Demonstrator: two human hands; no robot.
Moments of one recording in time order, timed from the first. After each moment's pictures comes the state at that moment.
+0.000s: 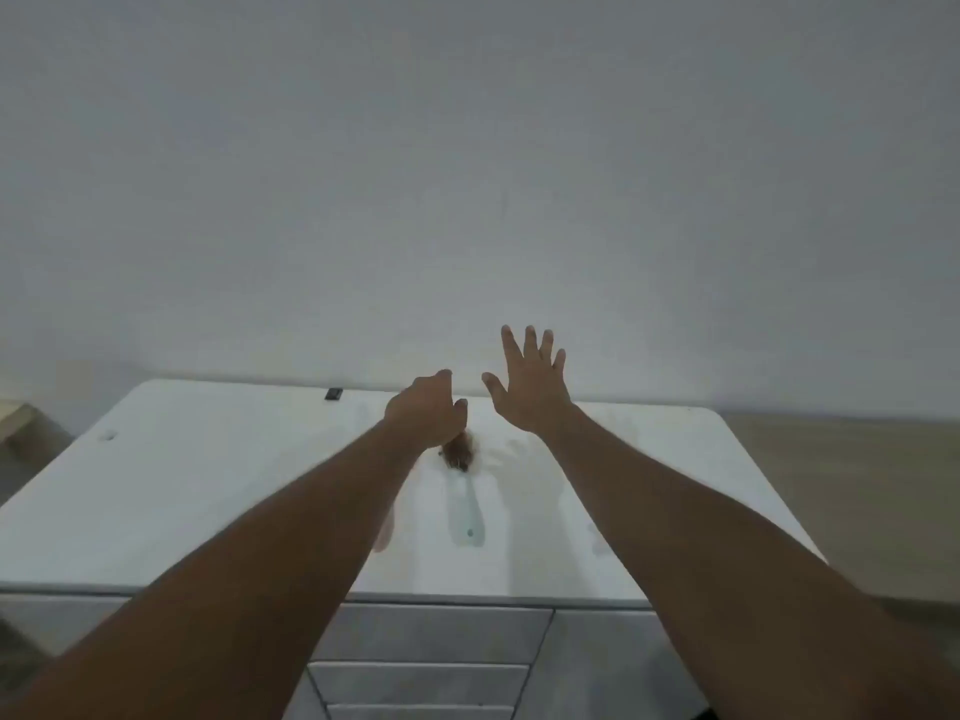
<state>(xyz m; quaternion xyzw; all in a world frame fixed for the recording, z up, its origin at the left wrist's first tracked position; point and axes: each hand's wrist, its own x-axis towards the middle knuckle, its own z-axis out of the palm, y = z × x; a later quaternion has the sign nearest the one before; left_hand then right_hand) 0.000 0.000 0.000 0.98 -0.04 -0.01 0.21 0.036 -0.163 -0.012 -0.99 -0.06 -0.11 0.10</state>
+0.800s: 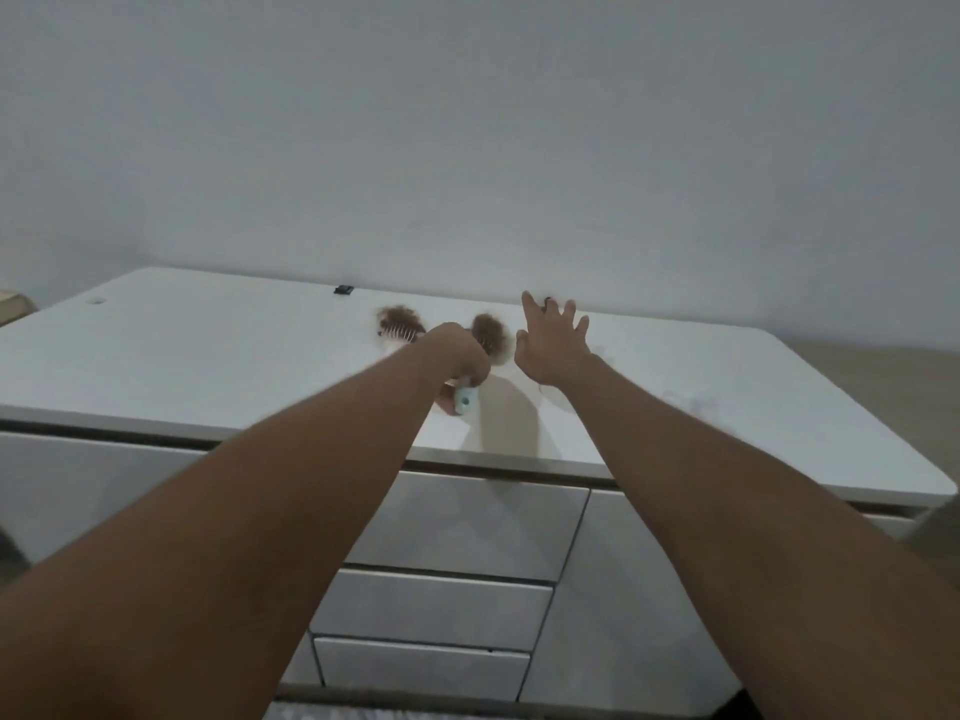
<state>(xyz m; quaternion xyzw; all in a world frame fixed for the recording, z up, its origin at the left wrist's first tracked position) -0.037 -0.013 -0.130 0.91 0.09 -0.15 0.37 0.020 -0.162 -0.170 -0.99 -0.03 -0.13 0.06</state>
